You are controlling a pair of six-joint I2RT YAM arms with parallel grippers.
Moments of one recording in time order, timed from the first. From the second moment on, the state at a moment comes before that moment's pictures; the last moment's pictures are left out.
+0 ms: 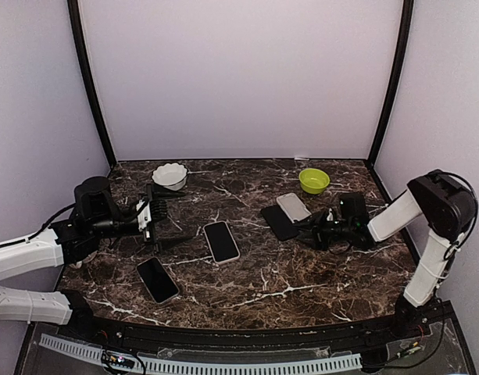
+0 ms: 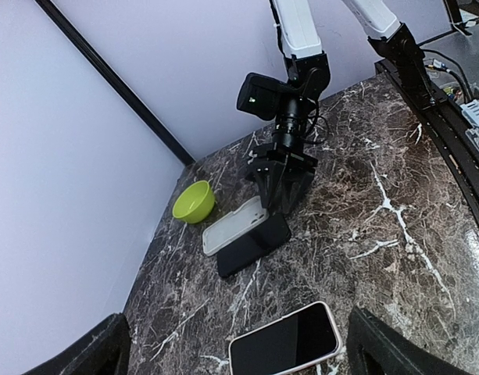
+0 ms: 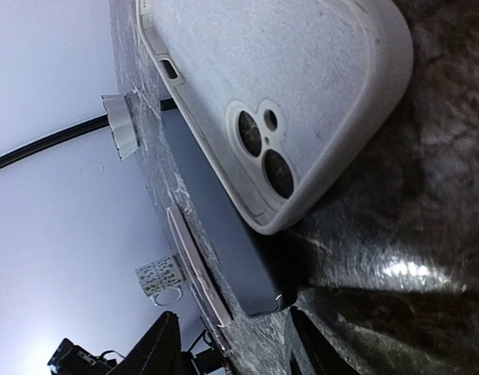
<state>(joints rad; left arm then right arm) -0.65 0.95 0.55 0.20 0.55 0.73 0.39 1.80 0.57 0.64 -0.63 1.36</state>
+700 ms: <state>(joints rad) -0.65 0.90 0.50 0.30 0.38 0.72 0.77 1.62 1.17 -0.48 0.13 0.72</state>
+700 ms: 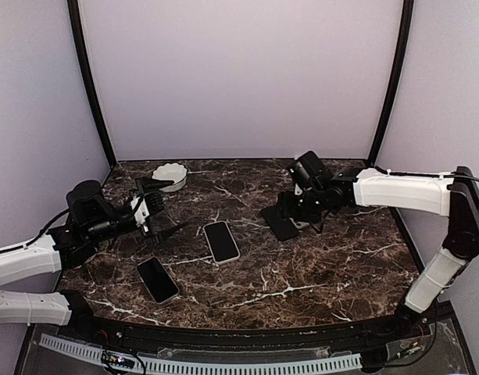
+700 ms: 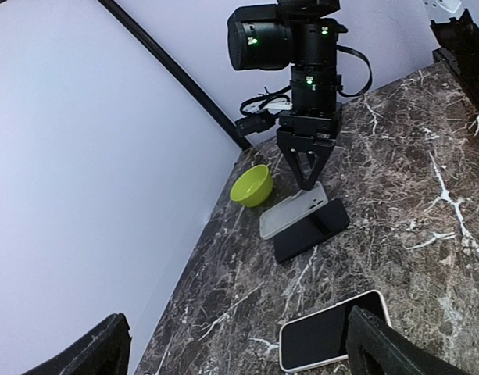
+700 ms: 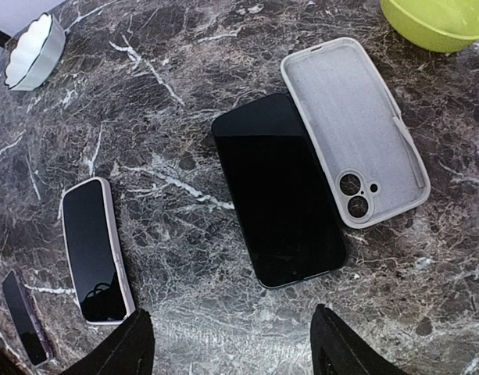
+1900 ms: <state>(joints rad) -0.65 0.85 0.49 0.46 -0.11 0.67 1.11 2.27 1.84 -0.80 0.21 0.65</state>
